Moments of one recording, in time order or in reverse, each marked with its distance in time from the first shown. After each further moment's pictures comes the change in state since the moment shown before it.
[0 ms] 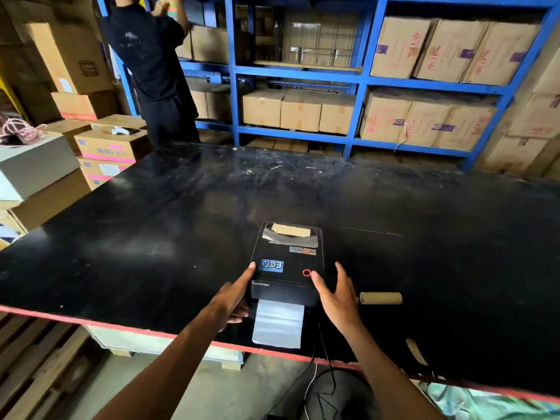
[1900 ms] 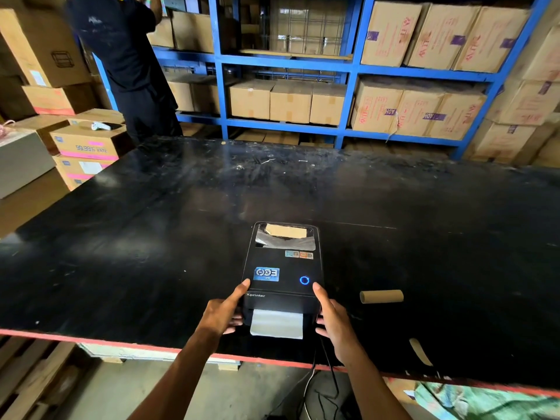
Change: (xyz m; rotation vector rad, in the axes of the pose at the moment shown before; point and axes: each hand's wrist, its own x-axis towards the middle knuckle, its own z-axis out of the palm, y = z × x) left_hand 0.015 -0.026 -0.001 -0.128 0.083 0.079; right_hand -0.009 0.018 0.022 0.507 -0.145 0.389
